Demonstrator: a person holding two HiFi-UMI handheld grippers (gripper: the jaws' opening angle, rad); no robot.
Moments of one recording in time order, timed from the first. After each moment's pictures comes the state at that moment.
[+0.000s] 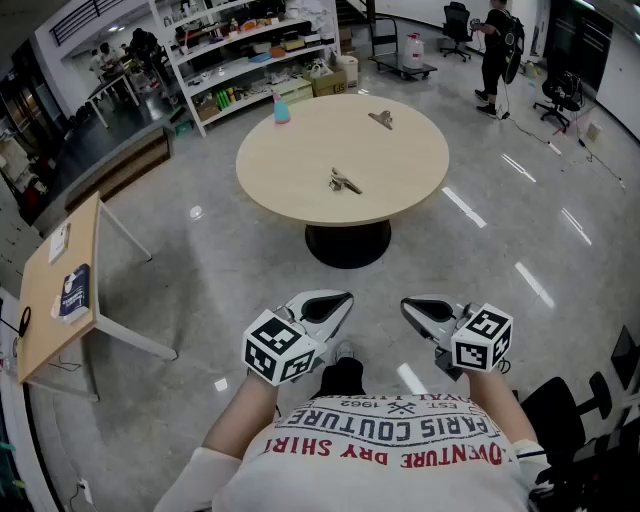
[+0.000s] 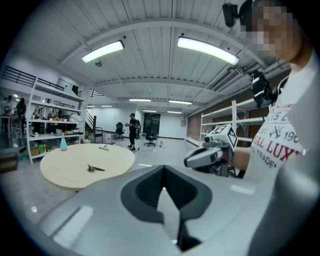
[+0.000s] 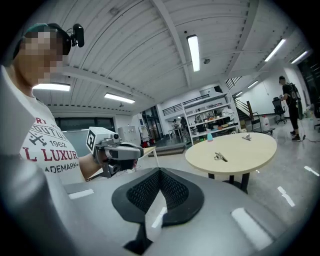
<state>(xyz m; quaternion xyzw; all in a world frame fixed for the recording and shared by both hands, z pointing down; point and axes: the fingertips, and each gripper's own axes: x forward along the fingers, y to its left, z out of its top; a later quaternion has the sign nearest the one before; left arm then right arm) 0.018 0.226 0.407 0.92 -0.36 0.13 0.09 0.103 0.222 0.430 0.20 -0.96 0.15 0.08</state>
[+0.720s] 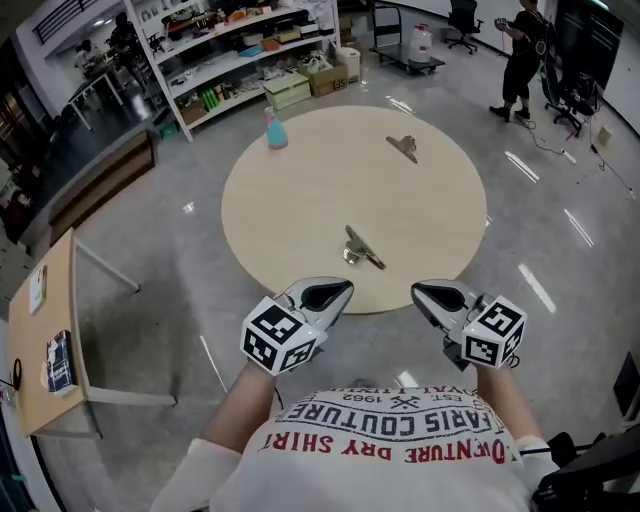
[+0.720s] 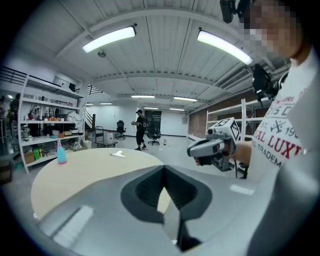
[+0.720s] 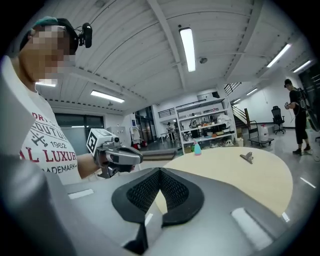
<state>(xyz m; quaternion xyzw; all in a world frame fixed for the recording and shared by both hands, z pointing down) -0.085 -0.124 0.409 0.92 -0.35 0.14 0.08 0.014 -0.127 0.412 0.24 -0.96 0.12 0.08</state>
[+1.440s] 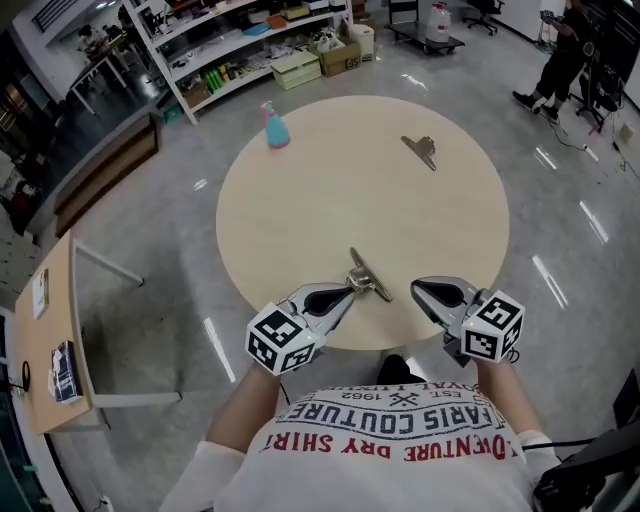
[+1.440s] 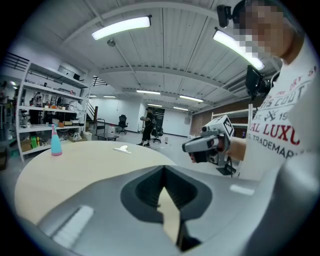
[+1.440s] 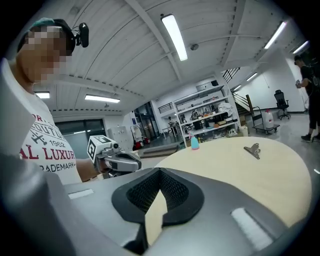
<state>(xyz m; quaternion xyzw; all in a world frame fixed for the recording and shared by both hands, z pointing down) -0.103 -0.249 0.459 0.92 -0.35 0.14 0.13 -0.008 -0.268 0.448 0.20 -0.96 0.17 0.09</state>
